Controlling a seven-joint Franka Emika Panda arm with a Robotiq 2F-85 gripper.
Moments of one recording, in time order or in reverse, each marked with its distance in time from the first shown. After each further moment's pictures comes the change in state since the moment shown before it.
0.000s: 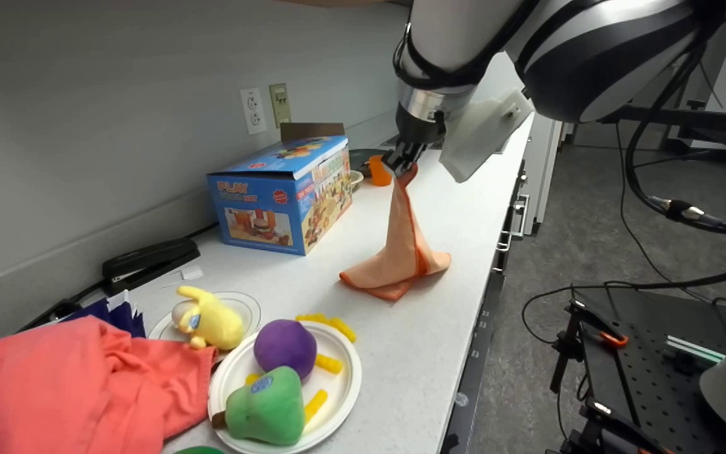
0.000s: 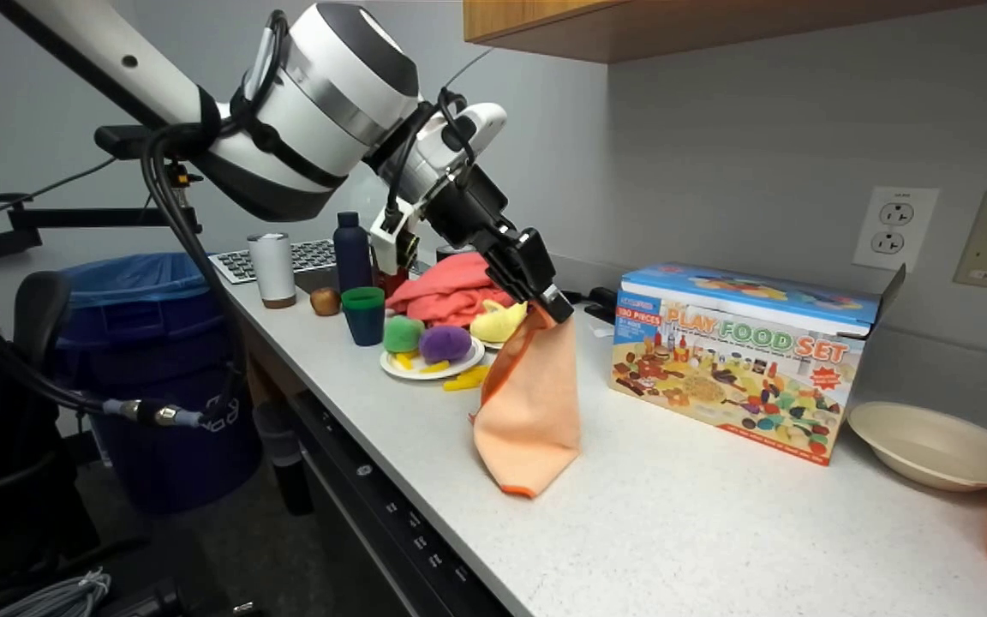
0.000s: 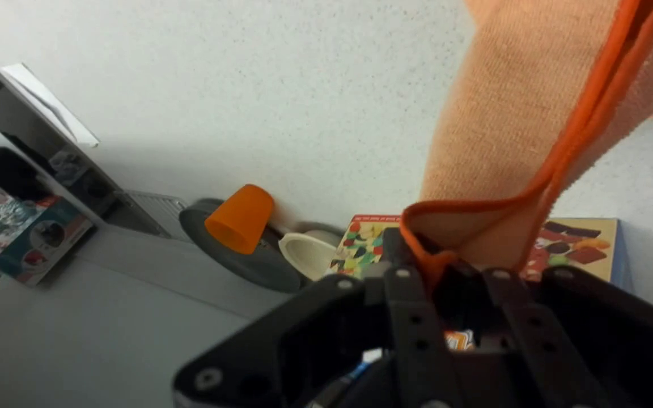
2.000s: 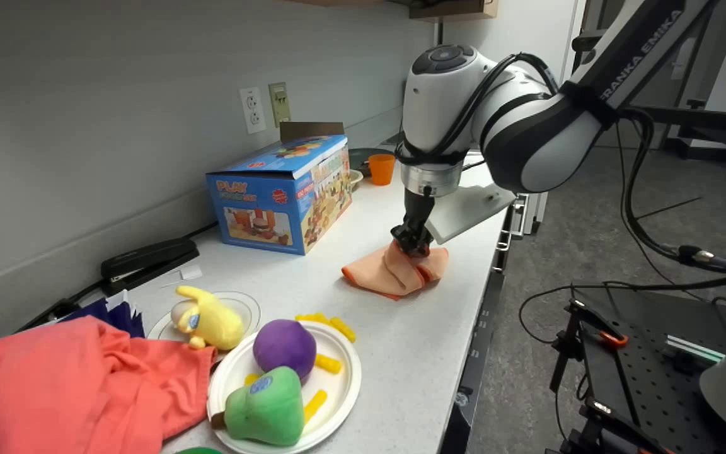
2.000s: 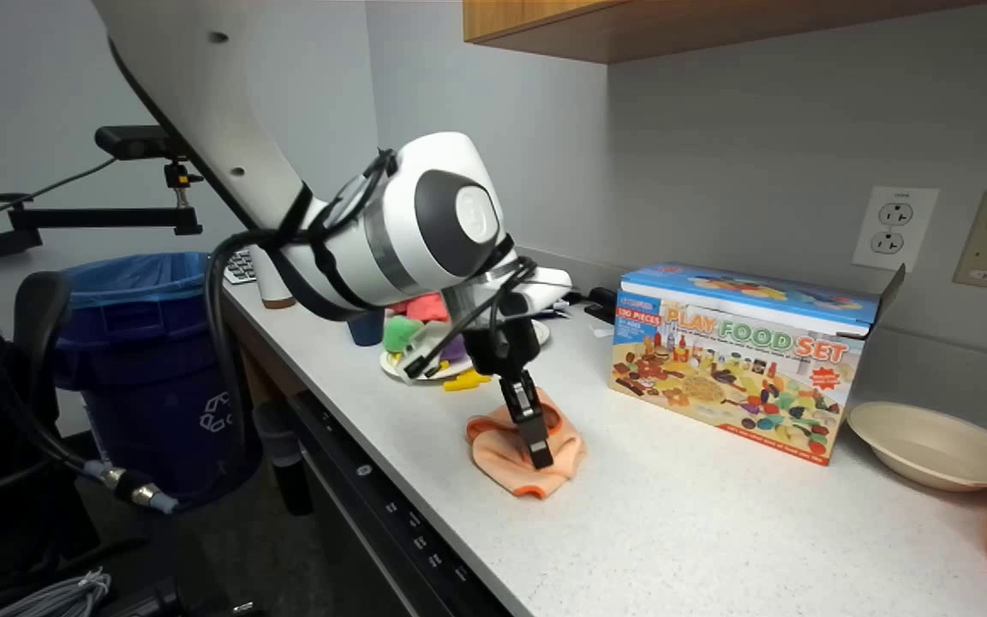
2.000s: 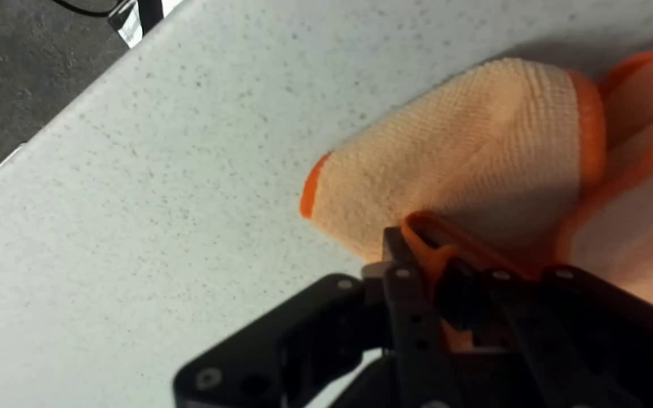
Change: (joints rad) arm 0.041 0.279 -0.206 -0.037 0.334 0.264 -0.002
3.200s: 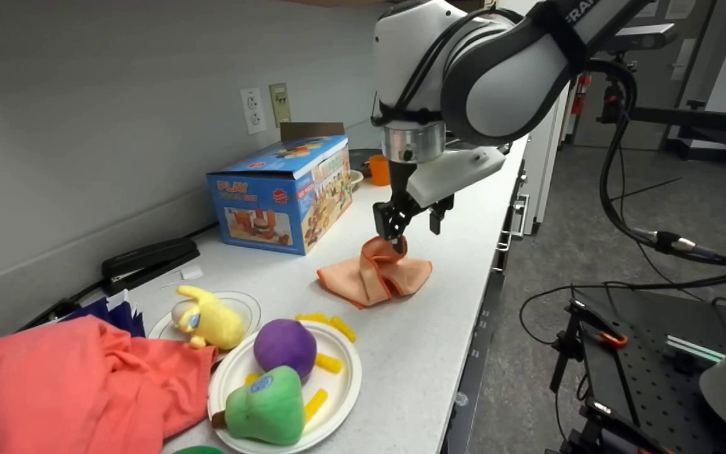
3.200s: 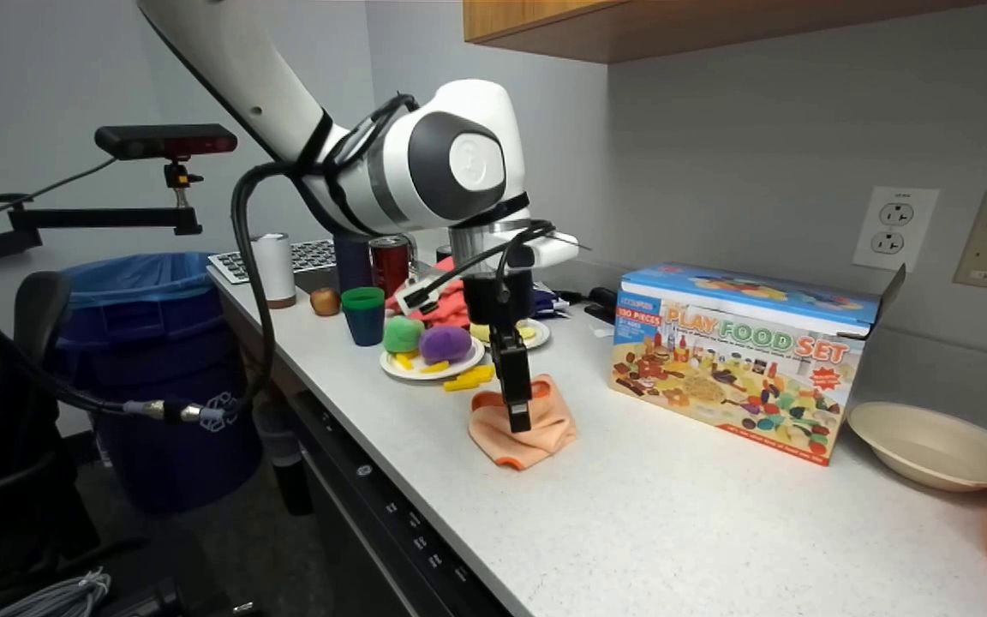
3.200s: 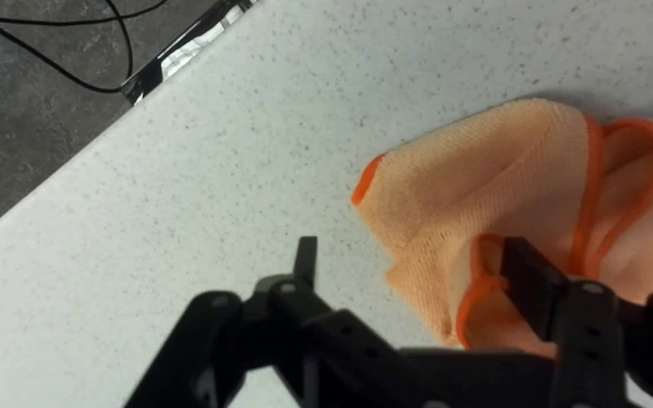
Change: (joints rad) arm 0.081 -0.041 -0.008 0.118 0.361 -0.247 -0.254
